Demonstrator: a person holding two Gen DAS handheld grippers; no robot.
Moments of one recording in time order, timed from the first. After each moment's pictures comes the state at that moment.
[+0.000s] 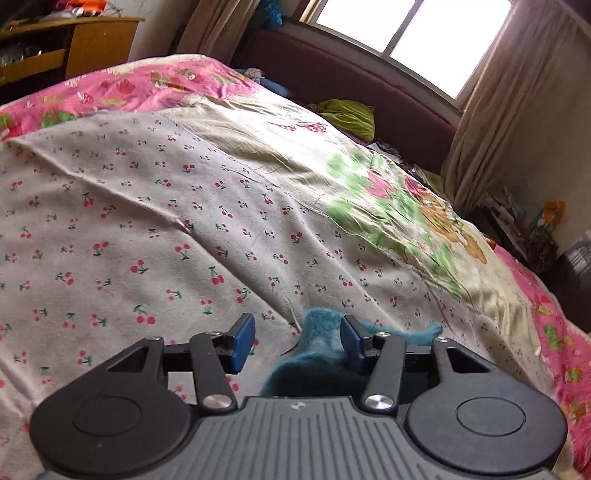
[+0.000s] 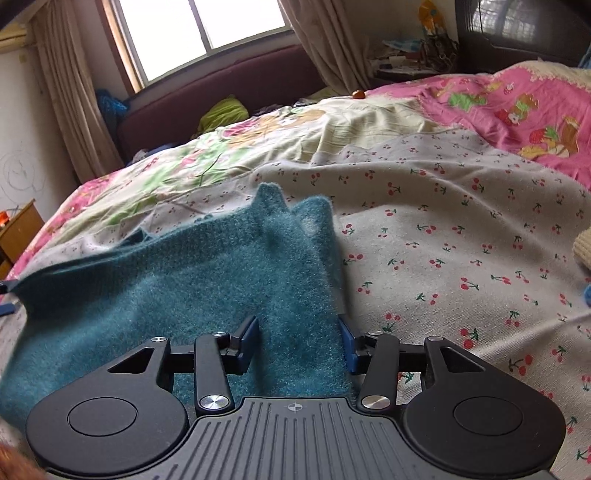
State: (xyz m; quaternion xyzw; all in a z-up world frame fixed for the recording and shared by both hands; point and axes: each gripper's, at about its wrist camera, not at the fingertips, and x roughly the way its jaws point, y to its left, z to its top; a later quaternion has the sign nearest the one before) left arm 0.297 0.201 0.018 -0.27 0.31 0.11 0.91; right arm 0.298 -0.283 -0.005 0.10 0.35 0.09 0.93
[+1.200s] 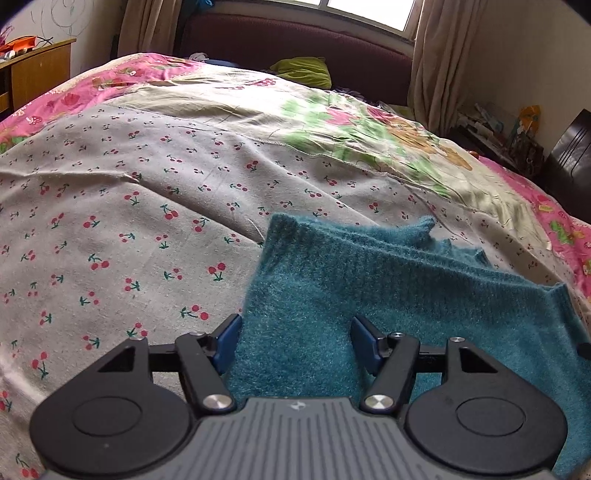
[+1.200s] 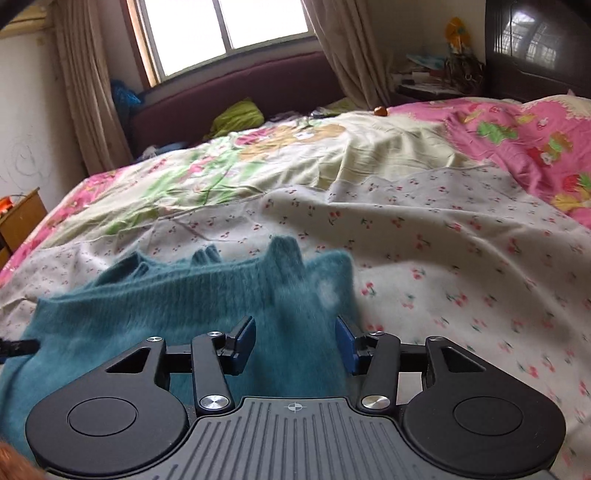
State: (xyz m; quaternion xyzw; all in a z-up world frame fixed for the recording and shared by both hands) left arm 0.296 0.147 -0.018 -0.16 0.37 0.05 0.91; right arm 0.361 -0.269 0.007 0.07 0.34 0.10 0.93
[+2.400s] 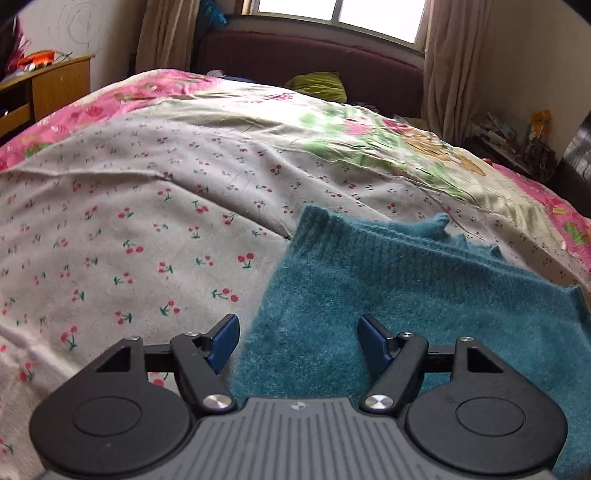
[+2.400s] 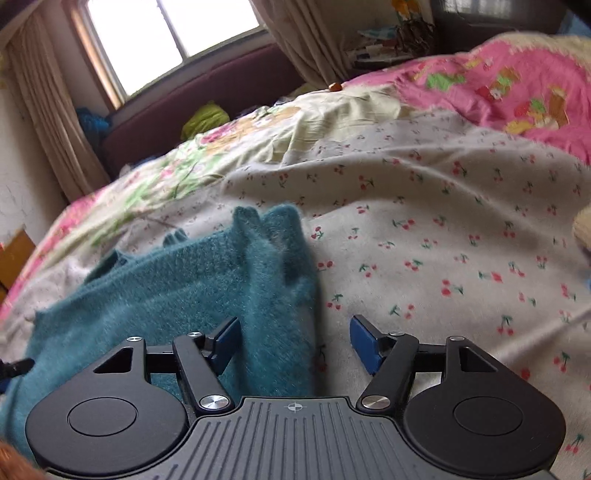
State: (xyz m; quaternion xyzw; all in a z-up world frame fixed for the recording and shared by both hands) left arm 0.268 0.144 -0.026 -0.15 0.35 0.09 0.92; right arm 0.319 -0.315 -0.019 0.16 0.36 0.07 0.92
